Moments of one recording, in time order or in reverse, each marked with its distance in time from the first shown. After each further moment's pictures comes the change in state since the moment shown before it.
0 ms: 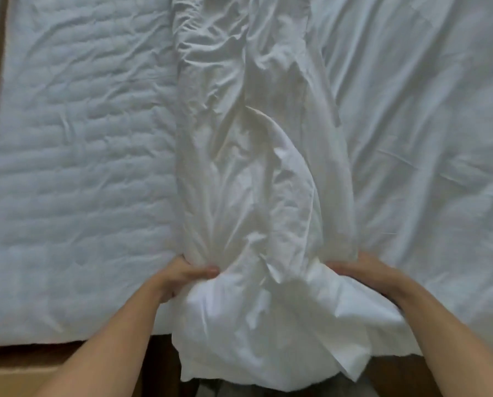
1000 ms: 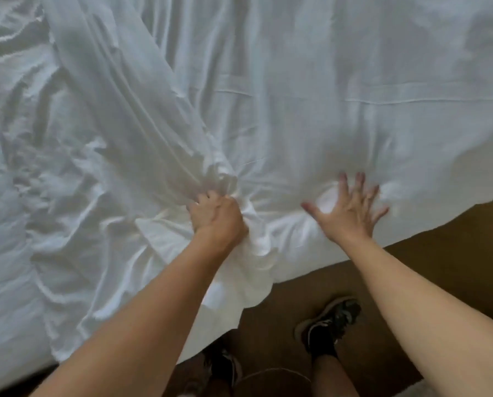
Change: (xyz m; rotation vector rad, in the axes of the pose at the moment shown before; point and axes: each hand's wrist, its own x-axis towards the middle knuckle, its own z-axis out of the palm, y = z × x) left_hand 0.005 0.076 0.333 1.490 0.559 0.512; right_hand -0.023 0.222 -0.082 -0.429 0.890 0.187
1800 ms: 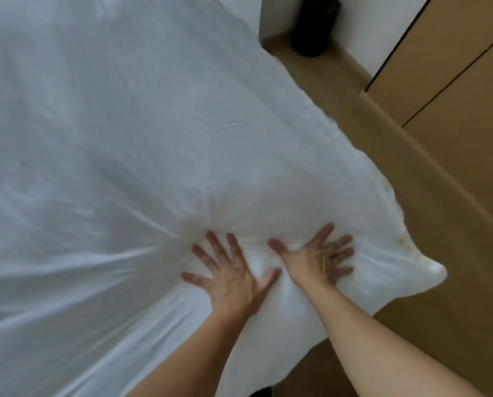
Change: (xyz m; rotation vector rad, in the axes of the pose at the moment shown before) left_hand 0.185 0.628 -0.094 -0.328 -0.060 0.081; right_hand 0.395 0.358 -0.230 0.359 -0.086 0.382
